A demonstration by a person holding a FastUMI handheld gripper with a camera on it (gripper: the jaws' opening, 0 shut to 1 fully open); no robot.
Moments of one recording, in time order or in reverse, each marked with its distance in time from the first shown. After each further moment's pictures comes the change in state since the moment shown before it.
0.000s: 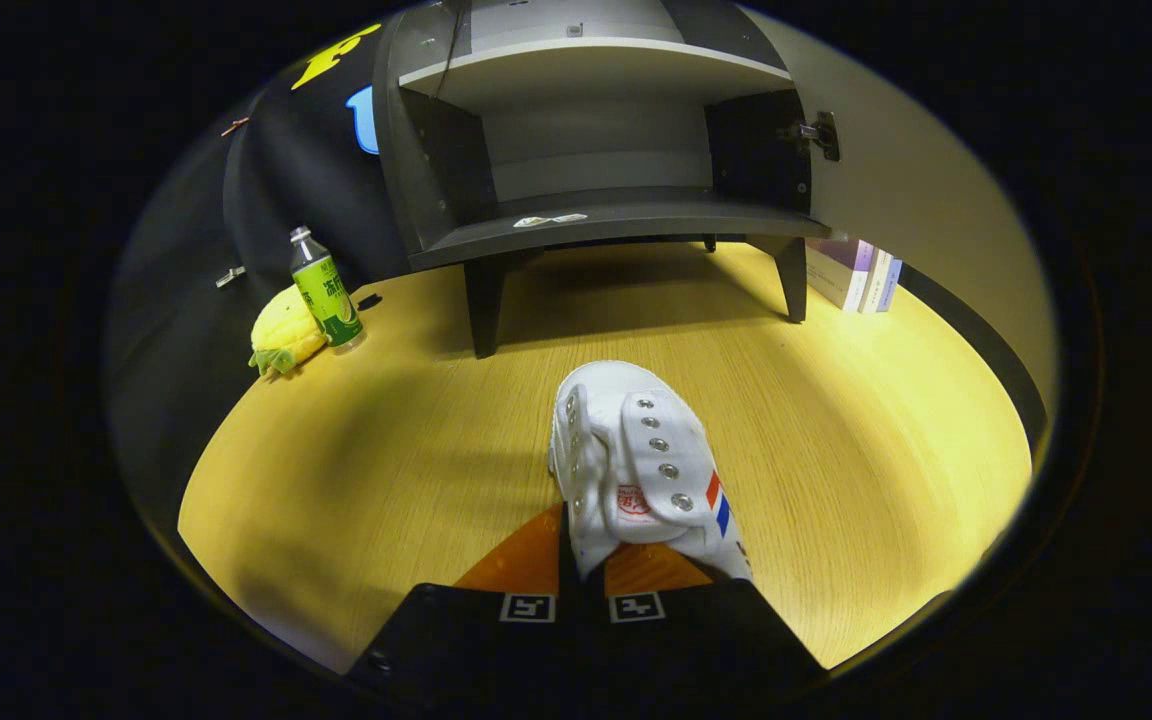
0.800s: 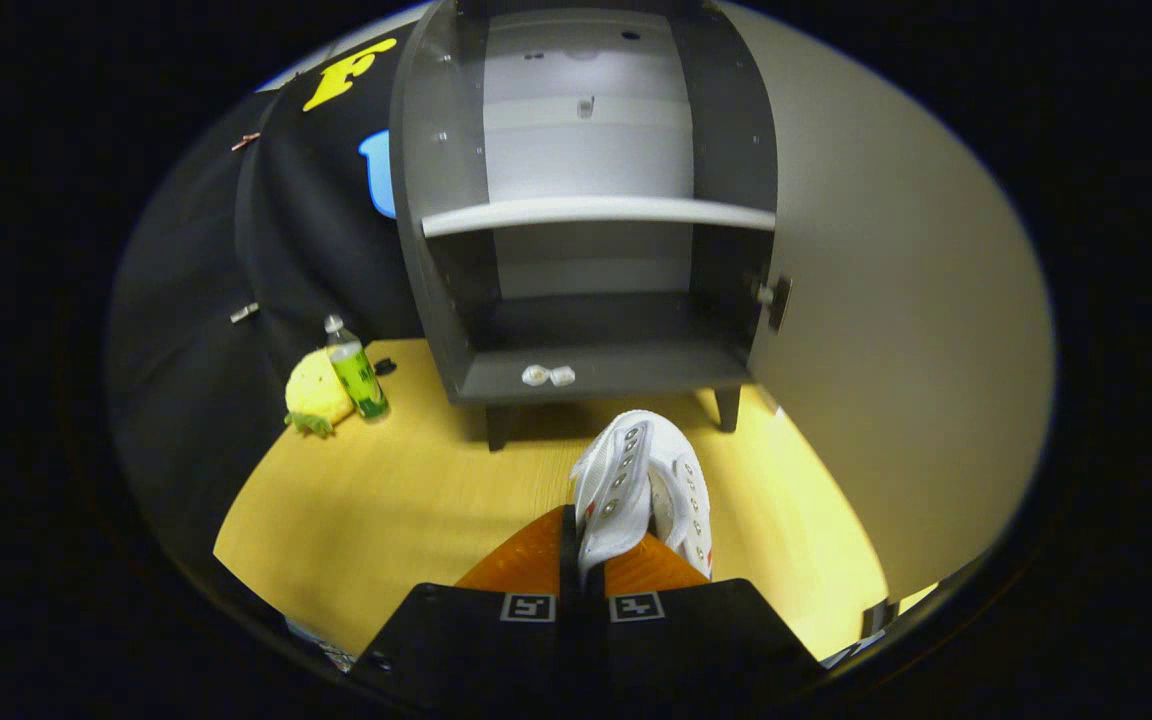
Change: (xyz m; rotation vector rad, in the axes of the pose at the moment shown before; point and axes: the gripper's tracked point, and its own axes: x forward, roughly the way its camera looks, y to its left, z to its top) arm -0.134 -0.001 0.162 -0.050 -0.152 -0.042
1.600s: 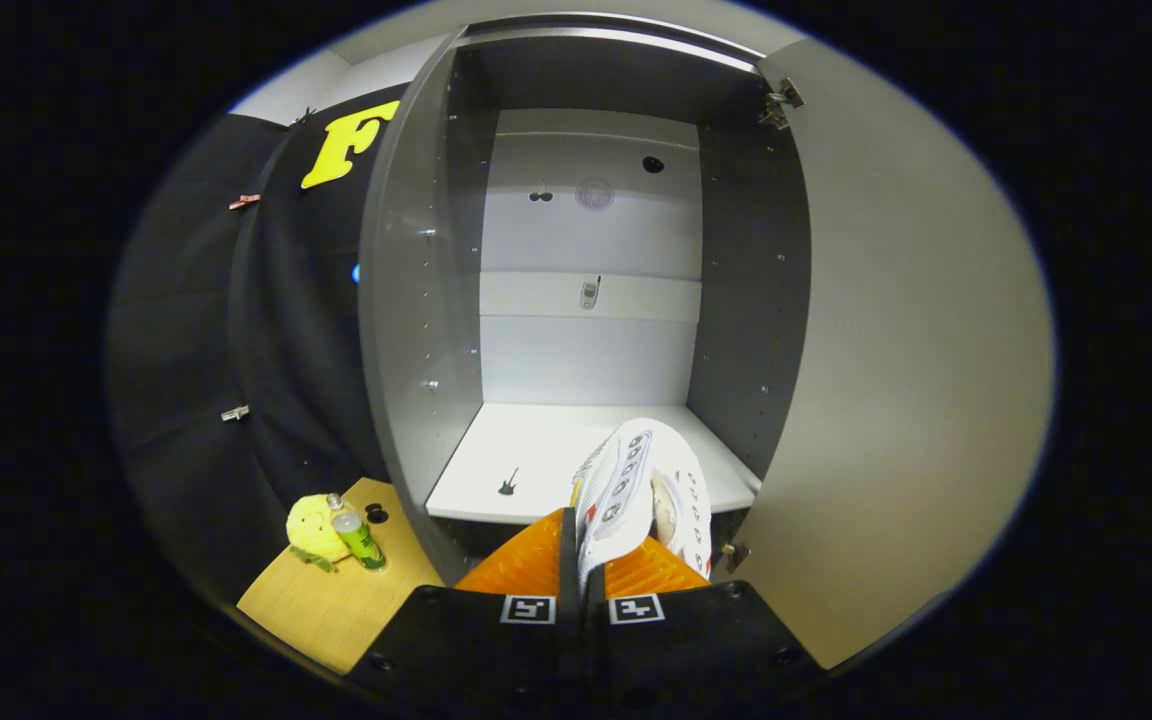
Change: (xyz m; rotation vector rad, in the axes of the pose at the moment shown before) arm 0.008 0.008 0.235 -0.063 -0.303 -0.037
